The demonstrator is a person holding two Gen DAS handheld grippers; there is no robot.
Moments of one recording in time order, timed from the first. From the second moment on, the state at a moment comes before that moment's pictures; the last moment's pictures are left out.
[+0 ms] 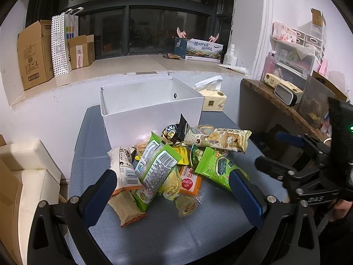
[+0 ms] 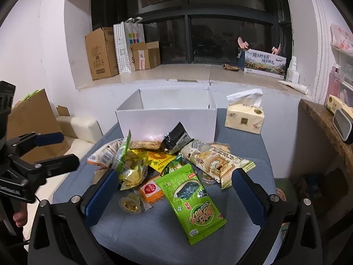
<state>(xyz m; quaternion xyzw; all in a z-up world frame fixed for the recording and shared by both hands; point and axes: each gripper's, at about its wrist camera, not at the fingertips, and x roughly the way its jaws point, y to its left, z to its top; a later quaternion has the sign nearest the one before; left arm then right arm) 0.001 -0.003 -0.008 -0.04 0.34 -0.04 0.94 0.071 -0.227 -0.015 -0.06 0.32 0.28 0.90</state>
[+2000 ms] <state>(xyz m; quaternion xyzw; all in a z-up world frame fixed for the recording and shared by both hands) 0.095 0.055 -0.005 -0.05 0.25 -0.20 0.95 0.102 -0.266 -0.026 0.00 0.33 0.30 0.89</state>
